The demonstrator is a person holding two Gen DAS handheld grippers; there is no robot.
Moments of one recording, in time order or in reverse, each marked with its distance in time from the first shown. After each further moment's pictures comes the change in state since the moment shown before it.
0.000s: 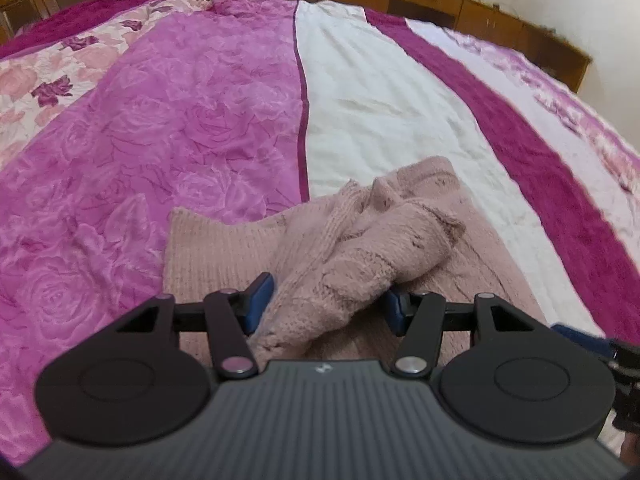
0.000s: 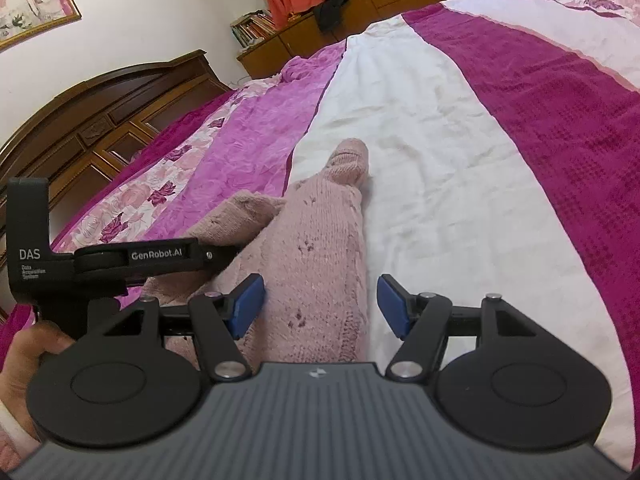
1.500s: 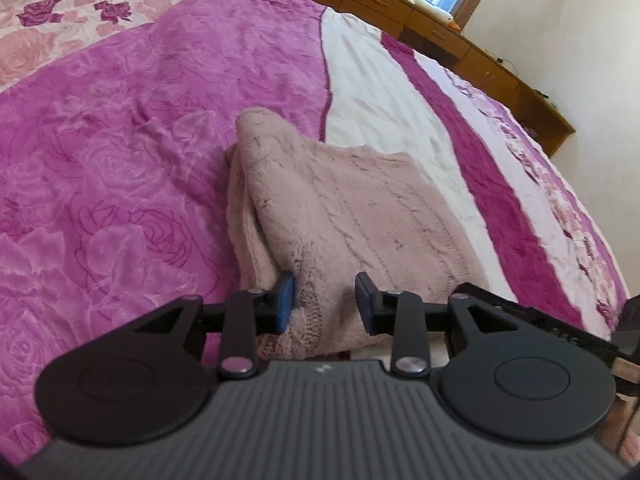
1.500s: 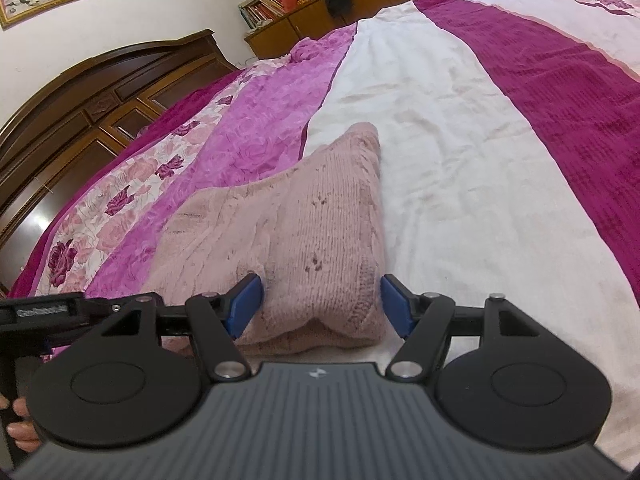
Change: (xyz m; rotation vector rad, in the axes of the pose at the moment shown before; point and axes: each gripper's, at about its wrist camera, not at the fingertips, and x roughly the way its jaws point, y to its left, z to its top) left arm -0.091 0.048 -0.070 -0.245 -0.010 -0.128; right arm -0.003 0.019 -0.021 -0.039 0.050 0.002
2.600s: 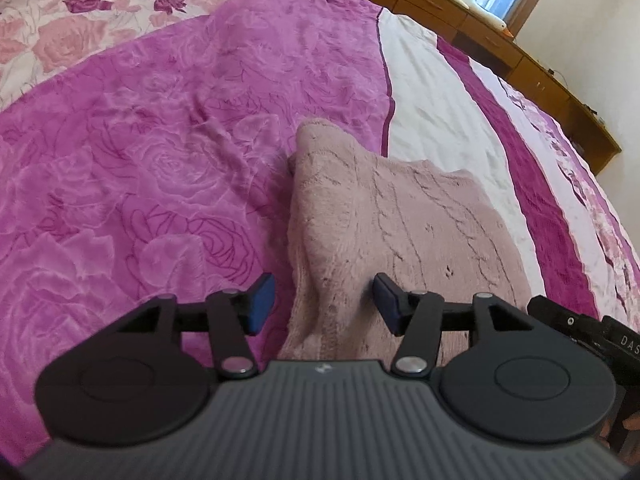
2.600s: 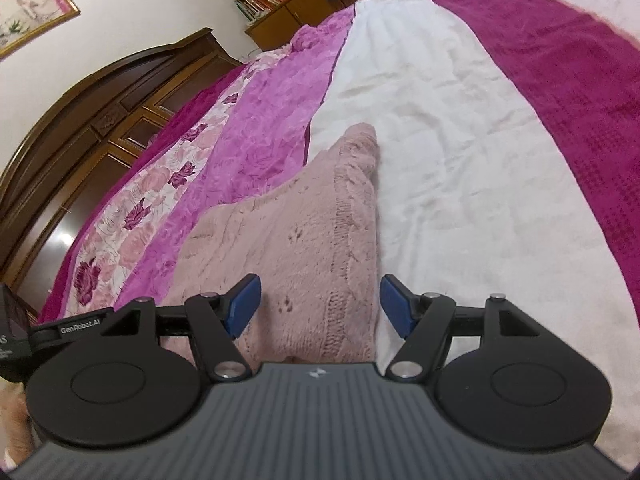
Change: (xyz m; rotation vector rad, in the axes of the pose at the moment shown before) left arm 0.006 0.018 0.020 -0.081 0.014 0.135; right arm 0.004 -0.024 0.033 0.108 0.071 0.083
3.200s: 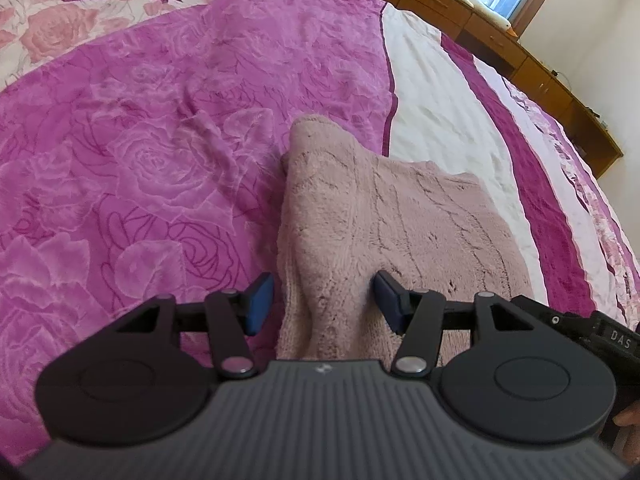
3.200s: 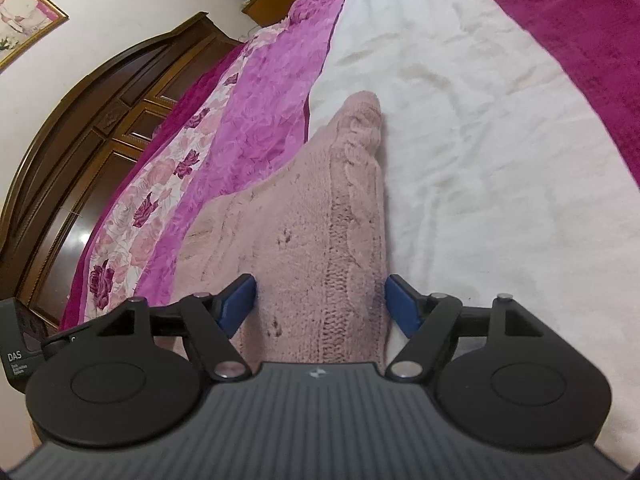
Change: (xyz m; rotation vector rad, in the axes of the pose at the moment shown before) left arm 0.020 -0.002 0.005 -0.018 0.018 -0.008; right arm 0.043 -0.015 0.012 0.084 0.097 0.068
